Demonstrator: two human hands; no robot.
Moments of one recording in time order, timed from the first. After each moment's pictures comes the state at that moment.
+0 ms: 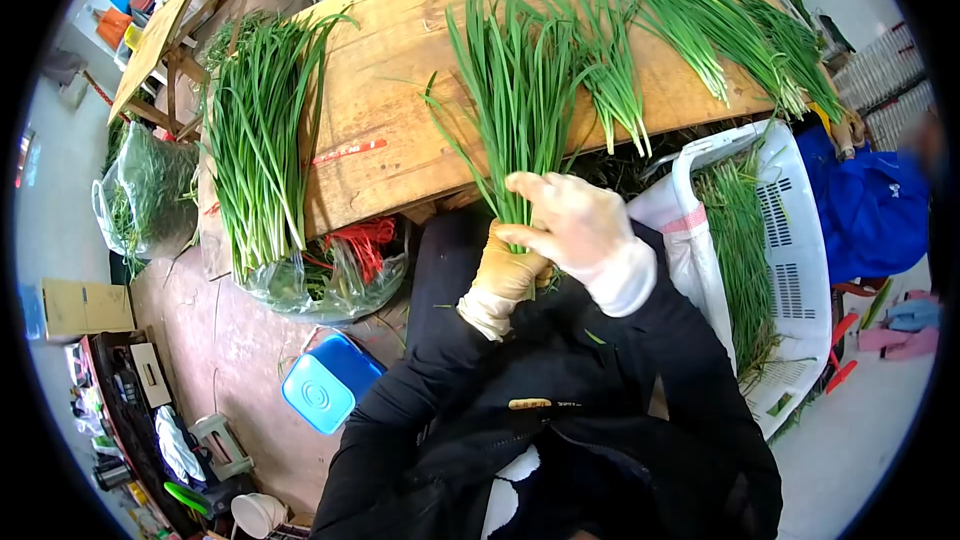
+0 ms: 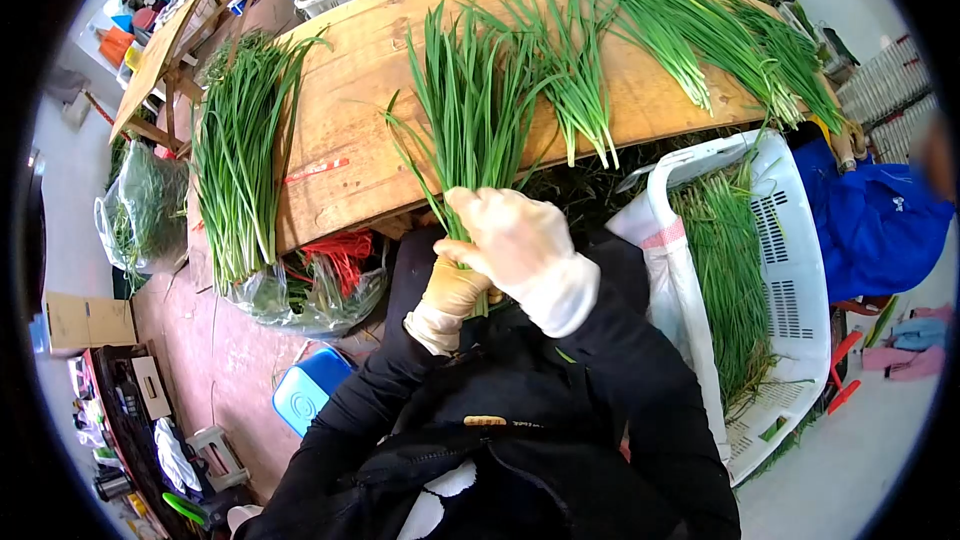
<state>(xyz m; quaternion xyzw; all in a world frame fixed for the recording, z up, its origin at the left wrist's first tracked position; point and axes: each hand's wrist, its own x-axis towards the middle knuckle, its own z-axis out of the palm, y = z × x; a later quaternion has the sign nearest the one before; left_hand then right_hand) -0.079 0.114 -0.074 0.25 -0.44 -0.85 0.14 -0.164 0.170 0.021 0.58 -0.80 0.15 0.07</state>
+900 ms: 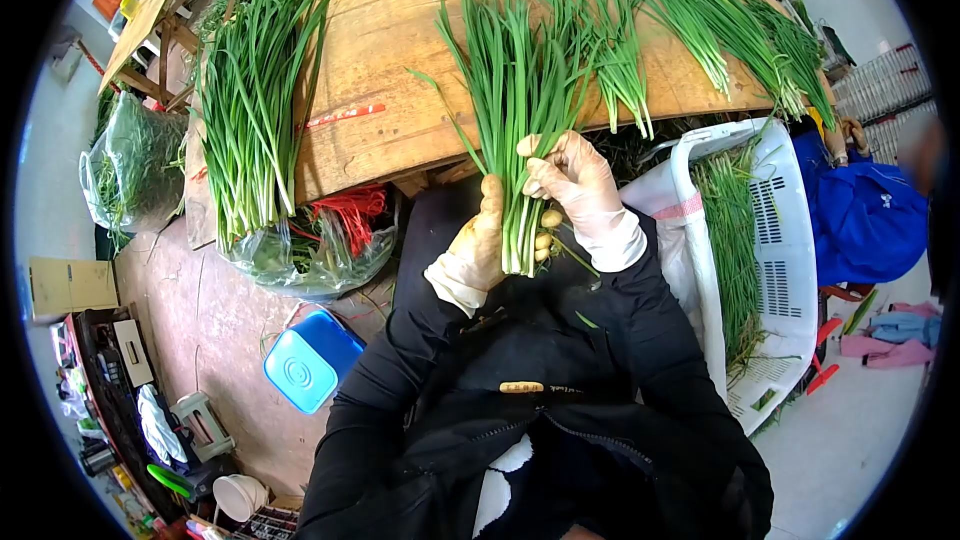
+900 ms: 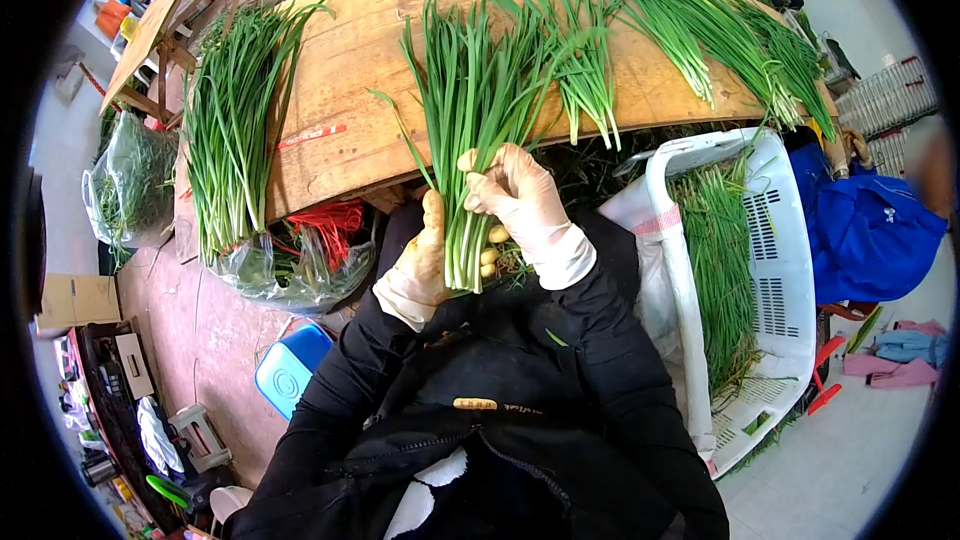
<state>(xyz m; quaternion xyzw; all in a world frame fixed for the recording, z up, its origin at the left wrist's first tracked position) -0.060 0.093 -0.066 0.11 -0.23 -0.97 0.03 -0.180 0.170 -0.028 0.31 -0.58 0.66 -0.37</state>
